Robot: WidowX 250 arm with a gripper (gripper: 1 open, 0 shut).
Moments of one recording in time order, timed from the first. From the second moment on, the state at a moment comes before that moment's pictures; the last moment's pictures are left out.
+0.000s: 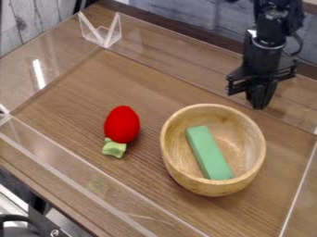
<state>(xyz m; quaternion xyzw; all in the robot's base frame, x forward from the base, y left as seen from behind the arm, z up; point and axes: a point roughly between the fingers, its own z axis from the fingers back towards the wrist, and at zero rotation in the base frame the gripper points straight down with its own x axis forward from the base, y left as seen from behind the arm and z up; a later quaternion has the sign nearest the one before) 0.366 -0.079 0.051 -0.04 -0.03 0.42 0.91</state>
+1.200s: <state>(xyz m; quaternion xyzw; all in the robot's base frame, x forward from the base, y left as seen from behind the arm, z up) 0.365 -0.072 0.084 -0.07 -0.06 0.41 0.91</state>
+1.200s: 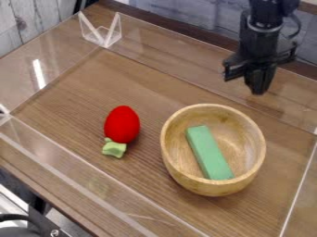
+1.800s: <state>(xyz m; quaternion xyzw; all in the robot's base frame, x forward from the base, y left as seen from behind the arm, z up) 0.311 -0.063 0.126 -0.08 -0.05 0.35 0.93</state>
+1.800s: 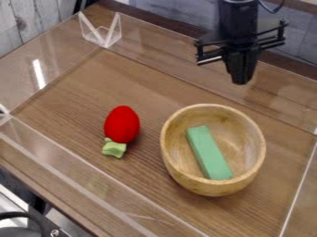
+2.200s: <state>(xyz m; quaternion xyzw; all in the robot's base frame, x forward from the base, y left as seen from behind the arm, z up) 0.267 -0.071 0.116 -0.07 -0.04 0.35 0.93</state>
